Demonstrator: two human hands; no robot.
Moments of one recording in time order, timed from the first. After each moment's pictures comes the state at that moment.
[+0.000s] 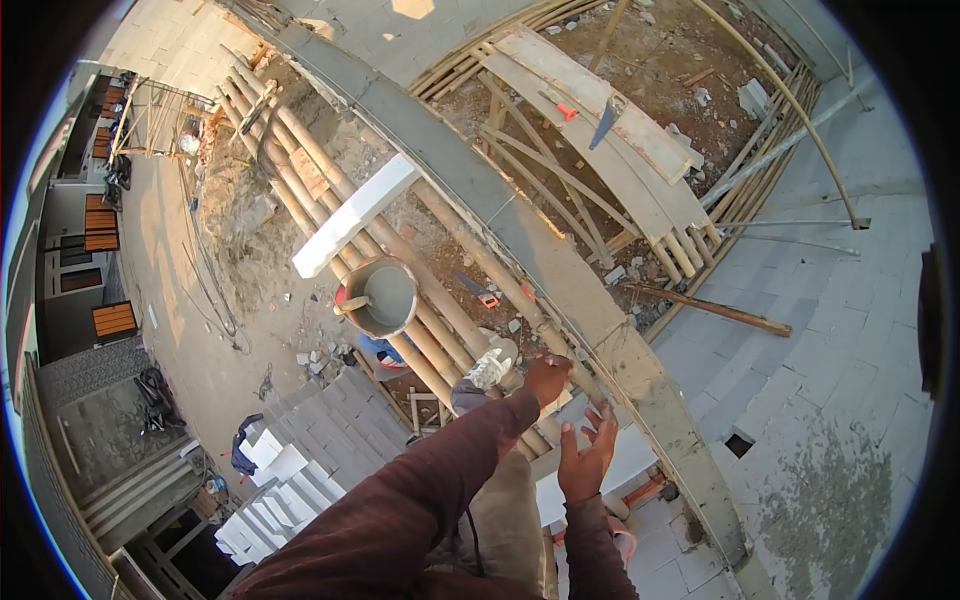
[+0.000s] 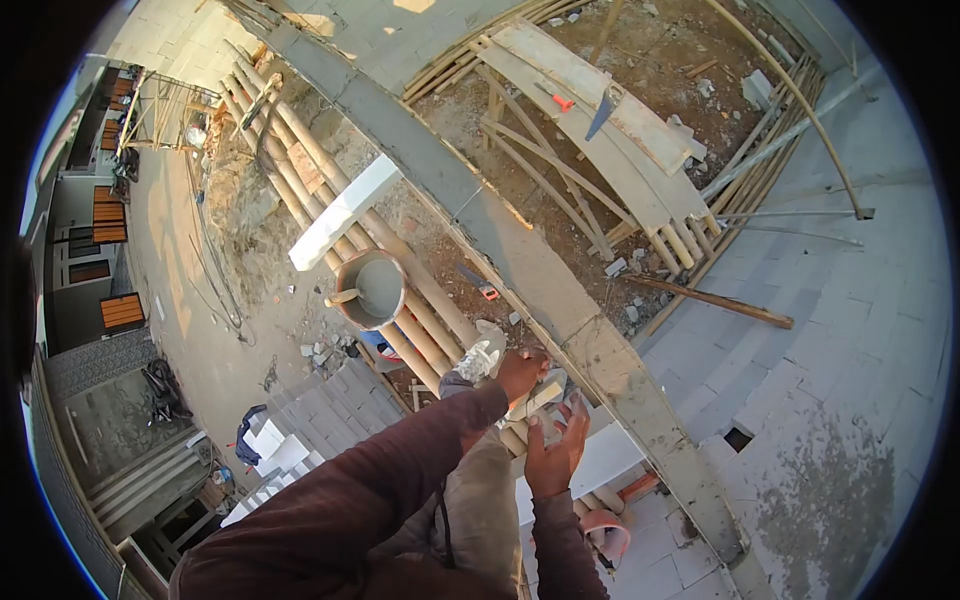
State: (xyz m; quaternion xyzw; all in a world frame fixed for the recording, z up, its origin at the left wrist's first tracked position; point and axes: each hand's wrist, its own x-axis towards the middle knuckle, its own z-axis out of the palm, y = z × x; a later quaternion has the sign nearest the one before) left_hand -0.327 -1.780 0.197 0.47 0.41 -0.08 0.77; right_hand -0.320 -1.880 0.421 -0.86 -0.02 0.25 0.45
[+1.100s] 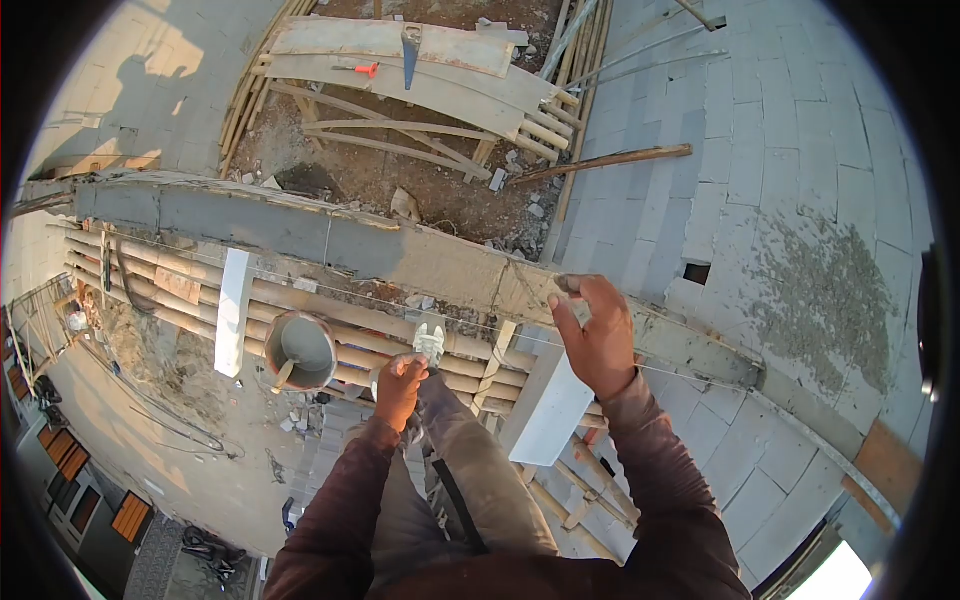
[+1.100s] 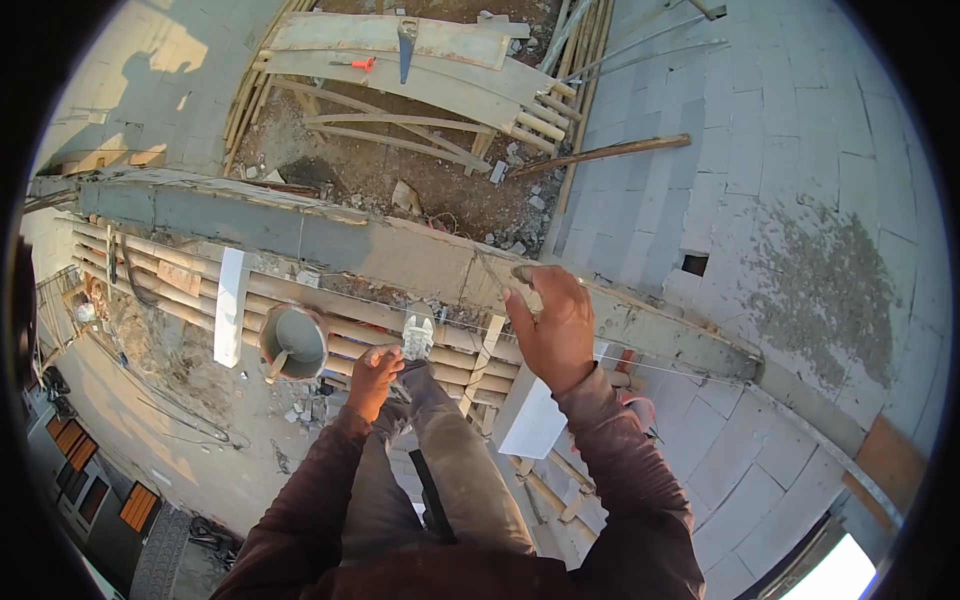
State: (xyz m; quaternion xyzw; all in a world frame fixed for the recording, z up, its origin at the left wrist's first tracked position) left_hand -0.376 -1.635 0.305 0.53 0.39 -0.25 0.71; right_hand -0.181 -1.869 0.488 -0.95 -0.11 0.07 0.28
